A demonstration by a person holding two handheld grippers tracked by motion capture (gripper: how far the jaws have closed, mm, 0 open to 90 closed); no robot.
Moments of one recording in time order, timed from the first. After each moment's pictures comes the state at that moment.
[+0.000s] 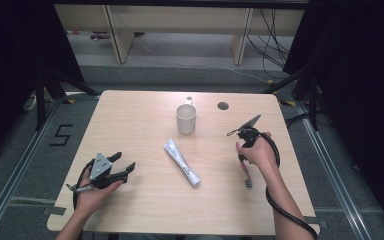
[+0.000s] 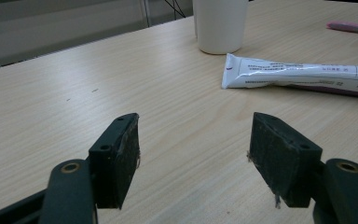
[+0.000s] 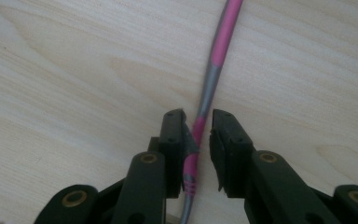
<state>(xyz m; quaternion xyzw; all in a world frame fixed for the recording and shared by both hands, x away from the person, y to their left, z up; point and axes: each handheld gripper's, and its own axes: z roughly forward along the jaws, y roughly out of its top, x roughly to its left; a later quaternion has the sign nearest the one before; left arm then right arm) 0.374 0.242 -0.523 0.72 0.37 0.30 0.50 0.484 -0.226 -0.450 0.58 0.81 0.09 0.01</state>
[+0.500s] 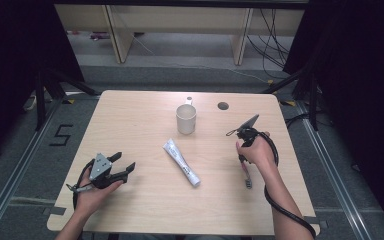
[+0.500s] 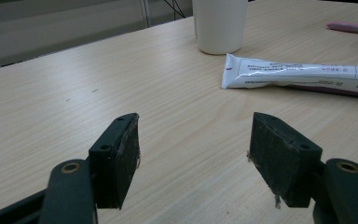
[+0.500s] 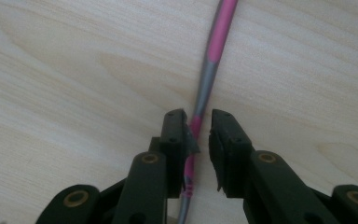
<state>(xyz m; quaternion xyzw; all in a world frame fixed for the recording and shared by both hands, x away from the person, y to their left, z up) 0.374 0.242 -0.523 0.72 0.37 0.30 0.50 0.488 -0.223 -0.455 0.59 0.81 0.07 0.02</state>
